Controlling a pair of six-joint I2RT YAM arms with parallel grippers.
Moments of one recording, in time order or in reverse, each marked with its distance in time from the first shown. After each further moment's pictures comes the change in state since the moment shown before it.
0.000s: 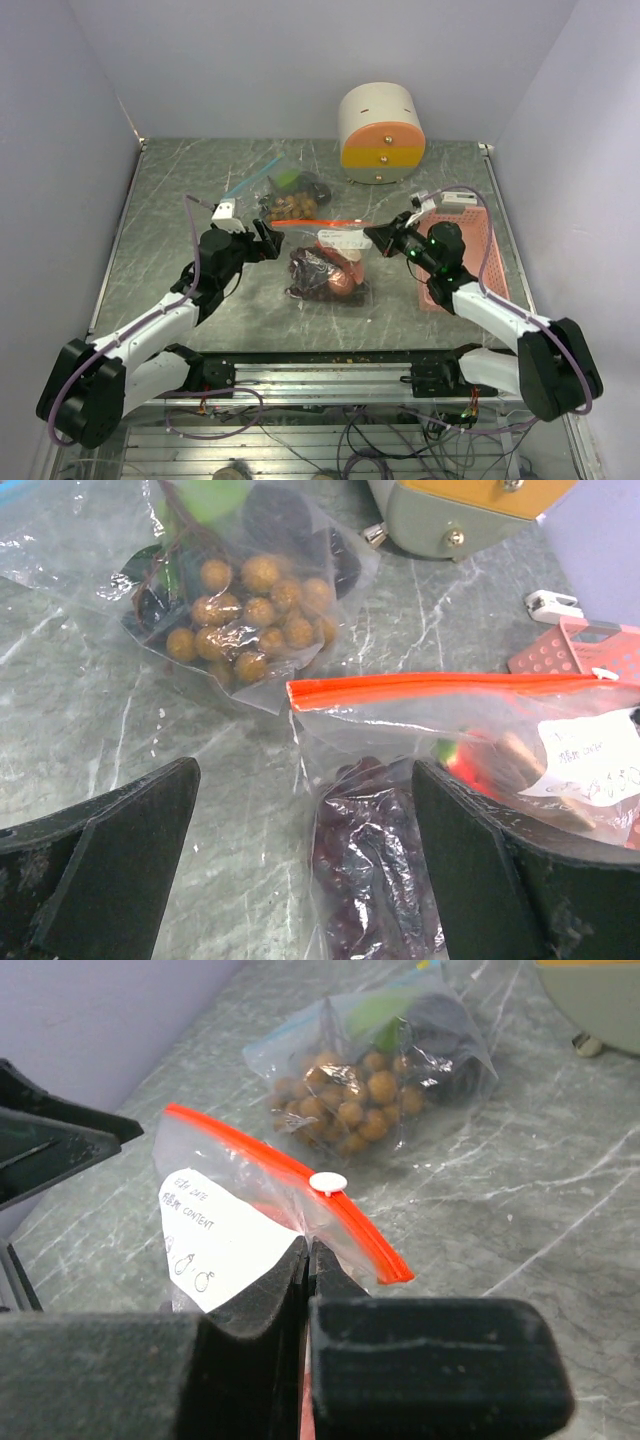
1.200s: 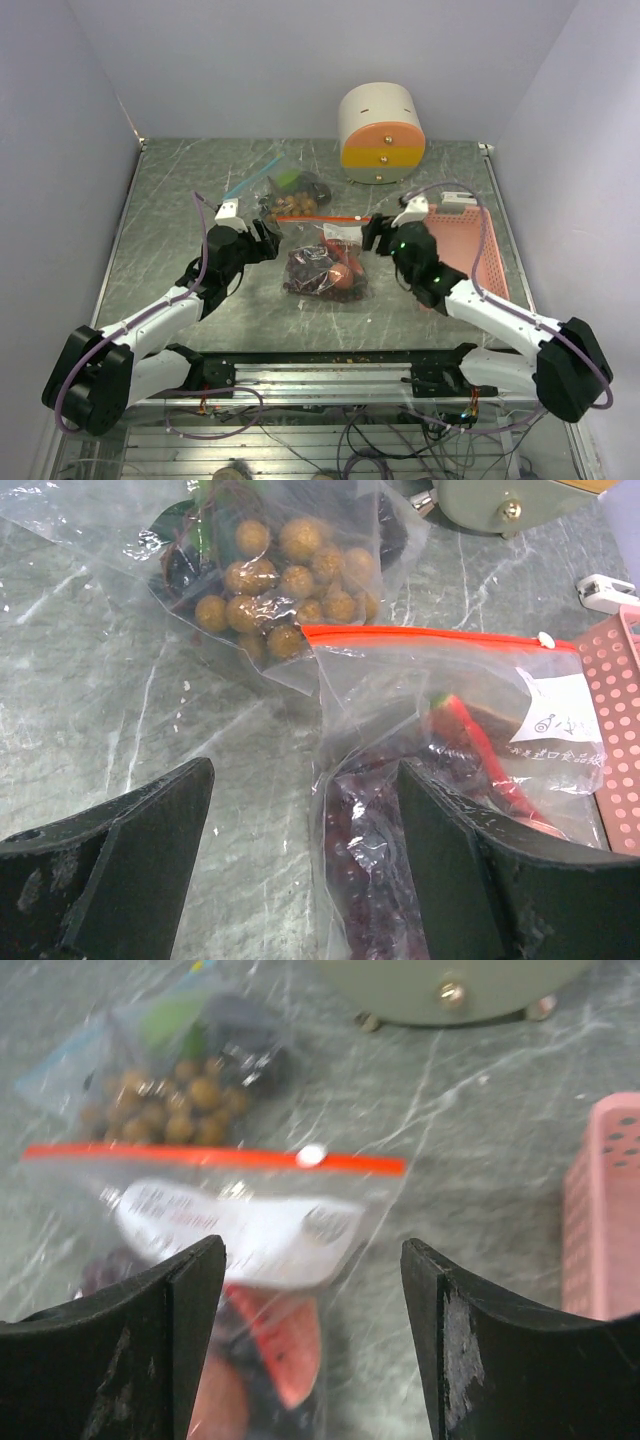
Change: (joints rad) left arm 0.001 0.055 0.012 -0.035 -0.039 -0.016; right arm 0.348 -0.063 0.111 -0.365 0.800 -0.073
